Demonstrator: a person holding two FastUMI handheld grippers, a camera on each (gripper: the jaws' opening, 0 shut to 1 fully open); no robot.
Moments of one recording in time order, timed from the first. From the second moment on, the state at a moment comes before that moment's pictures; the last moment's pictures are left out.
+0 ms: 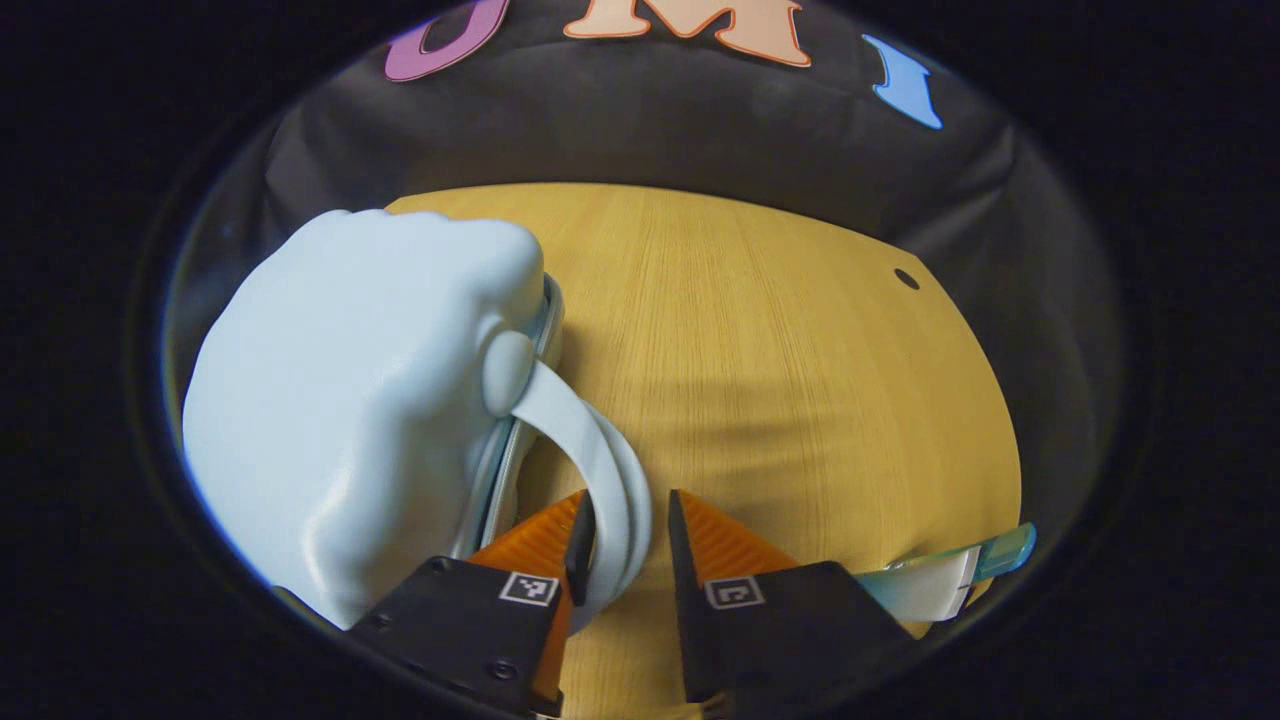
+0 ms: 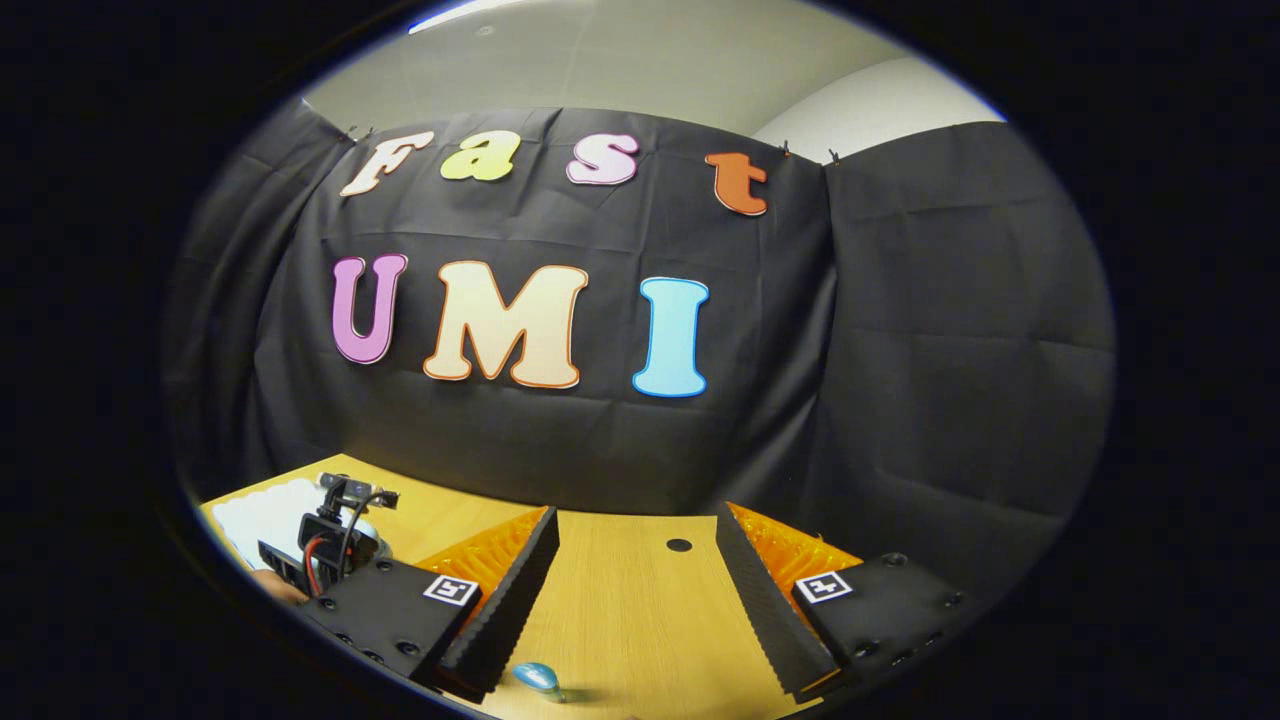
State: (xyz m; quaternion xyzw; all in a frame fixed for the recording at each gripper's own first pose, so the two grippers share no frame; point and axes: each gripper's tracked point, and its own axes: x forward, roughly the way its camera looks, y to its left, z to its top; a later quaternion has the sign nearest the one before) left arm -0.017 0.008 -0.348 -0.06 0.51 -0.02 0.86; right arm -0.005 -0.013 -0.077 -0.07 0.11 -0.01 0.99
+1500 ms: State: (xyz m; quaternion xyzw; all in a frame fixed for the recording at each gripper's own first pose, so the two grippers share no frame) left arm 0.017 0.060 -0.191 -0.07 0.43 -0.06 0.90; right arm 0.001 0.008 -0.085 -0.01 0.10 0.01 0.99
